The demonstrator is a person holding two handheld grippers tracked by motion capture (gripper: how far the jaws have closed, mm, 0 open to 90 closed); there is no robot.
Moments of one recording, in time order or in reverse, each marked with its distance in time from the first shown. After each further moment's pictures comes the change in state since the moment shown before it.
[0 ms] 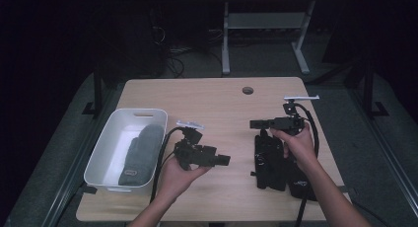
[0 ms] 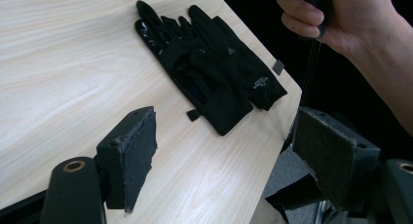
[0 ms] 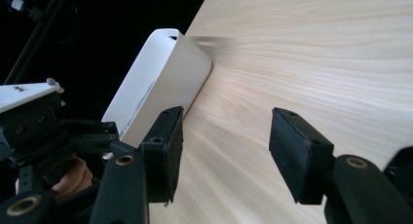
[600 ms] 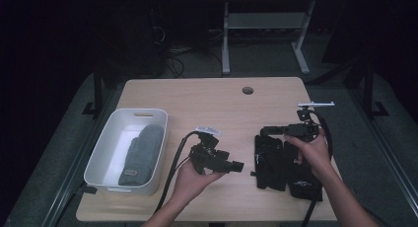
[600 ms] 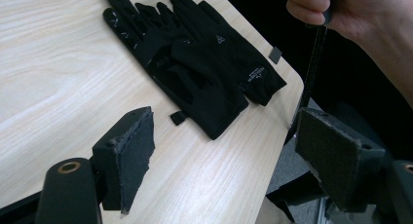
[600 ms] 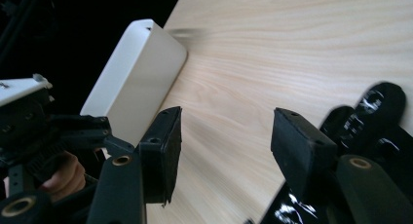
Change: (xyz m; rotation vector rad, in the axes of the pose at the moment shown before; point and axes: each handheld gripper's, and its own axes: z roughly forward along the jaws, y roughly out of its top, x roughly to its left) left arm -0.010 -0.002 0.037 0.036 -0.019 0.053; right arm -0.020 -0.018 -0.031 0.005 -0.066 0.011
